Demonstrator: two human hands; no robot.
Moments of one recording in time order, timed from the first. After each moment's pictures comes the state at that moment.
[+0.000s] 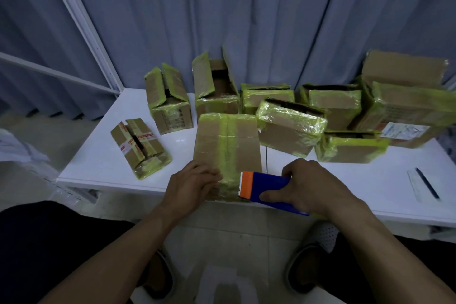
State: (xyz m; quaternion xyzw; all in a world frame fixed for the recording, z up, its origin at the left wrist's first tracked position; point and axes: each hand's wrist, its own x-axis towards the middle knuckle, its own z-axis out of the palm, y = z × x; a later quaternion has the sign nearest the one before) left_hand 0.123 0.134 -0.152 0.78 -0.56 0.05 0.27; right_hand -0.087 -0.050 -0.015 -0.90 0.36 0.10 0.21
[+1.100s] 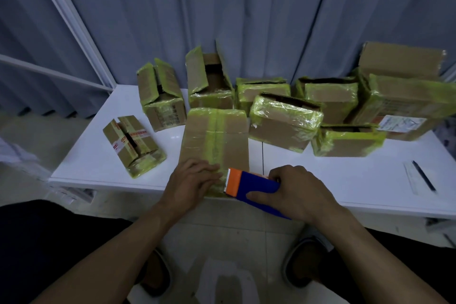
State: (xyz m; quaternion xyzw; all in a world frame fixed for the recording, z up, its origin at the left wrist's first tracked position) left_hand 0.123 0.123 -0.159 0.75 -0.60 0.05 0.27; right_hand -0.094 -0.044 -0.044 -0.92 0.31 0.05 0.22
